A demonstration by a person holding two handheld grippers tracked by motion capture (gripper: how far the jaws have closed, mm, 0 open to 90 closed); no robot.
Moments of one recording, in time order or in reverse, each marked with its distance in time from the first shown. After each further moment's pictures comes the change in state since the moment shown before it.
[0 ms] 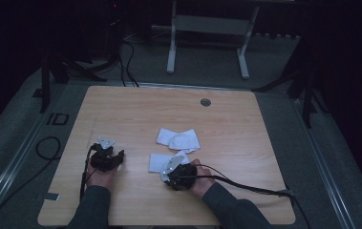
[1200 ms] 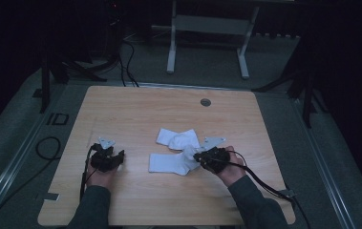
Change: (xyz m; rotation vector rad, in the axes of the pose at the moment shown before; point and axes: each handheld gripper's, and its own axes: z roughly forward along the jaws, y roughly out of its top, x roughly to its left) left arm 0.000 0.000 0.000 0.001 -0.001 0.003; right arm -0.046 -0.031 -0.092 -0.089 -0.245 0.190
